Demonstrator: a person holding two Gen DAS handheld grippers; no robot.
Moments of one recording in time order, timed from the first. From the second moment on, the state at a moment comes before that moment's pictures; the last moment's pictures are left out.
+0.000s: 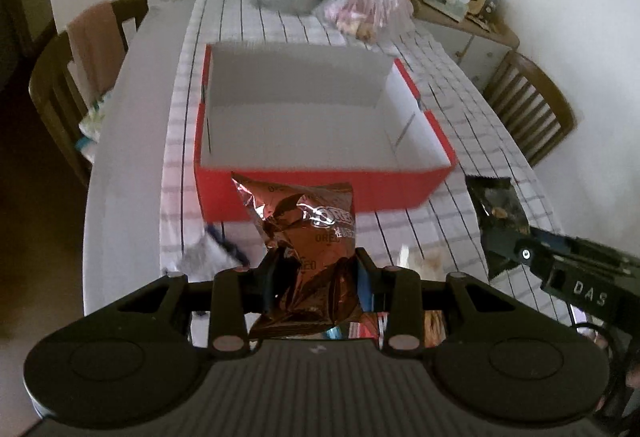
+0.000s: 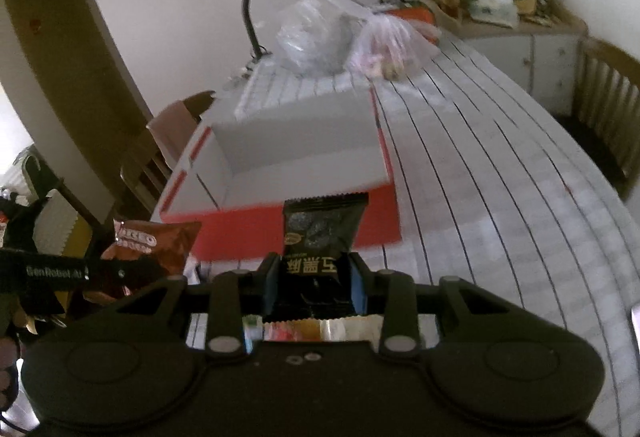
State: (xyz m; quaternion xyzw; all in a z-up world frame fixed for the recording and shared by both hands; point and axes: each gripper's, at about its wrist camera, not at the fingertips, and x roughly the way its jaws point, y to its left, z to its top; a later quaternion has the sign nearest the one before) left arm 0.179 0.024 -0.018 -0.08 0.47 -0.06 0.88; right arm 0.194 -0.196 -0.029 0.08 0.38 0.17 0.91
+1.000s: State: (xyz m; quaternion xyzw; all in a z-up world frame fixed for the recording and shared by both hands) left arm 0.365 0.012 -0.058 0.00 0.51 0.00 0.86; right arm 0.387 -0.129 -0.083 -0.03 0.47 0.22 0.85
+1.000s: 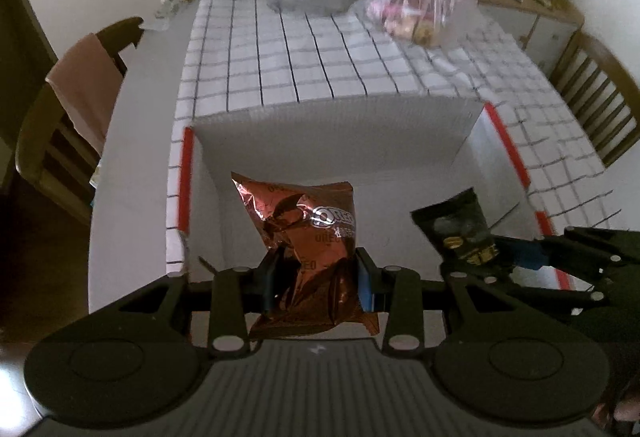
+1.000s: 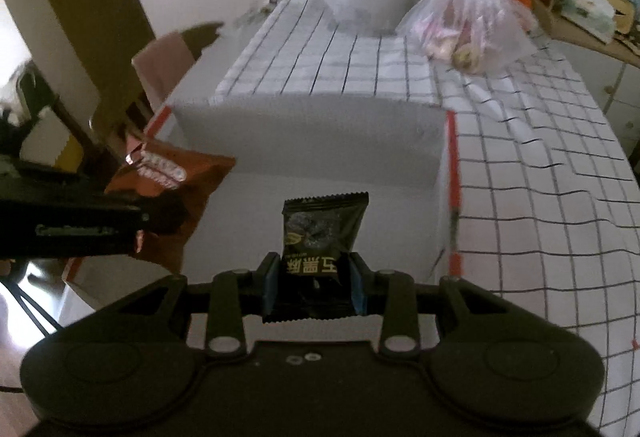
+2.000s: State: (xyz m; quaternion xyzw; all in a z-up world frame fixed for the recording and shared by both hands) left arm 0.359 0.012 -0.094 -0.01 0.55 0.01 0.84; right arm 0.377 -0.122 -0.106 -0.06 0.49 0.23 0.84
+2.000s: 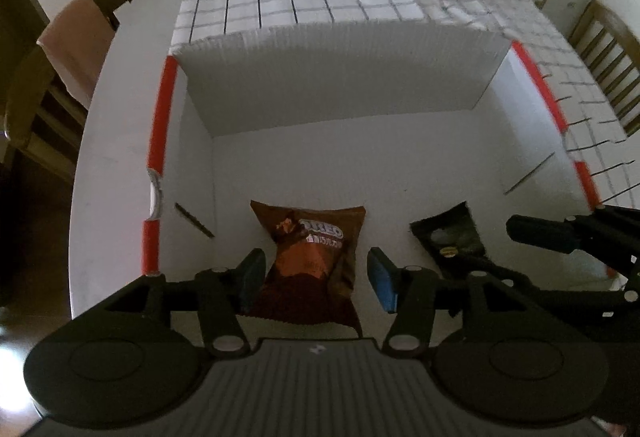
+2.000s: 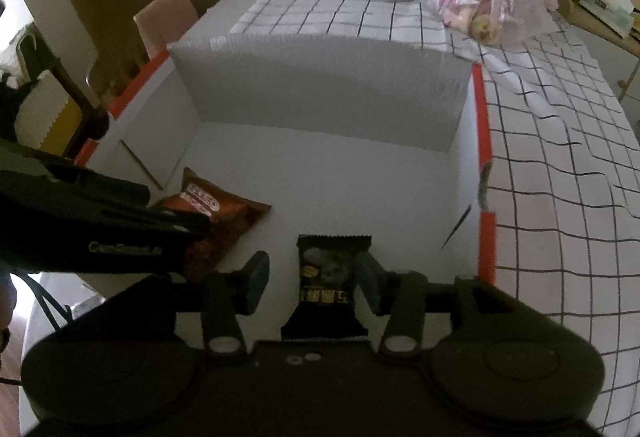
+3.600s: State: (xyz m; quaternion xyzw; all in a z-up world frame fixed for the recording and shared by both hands) left arm 0.118 0.066 -0.036 -0.07 0.43 -0.02 0.90; right arm 0.155 -0.164 -0.051 -0.02 0.41 0.23 0.88
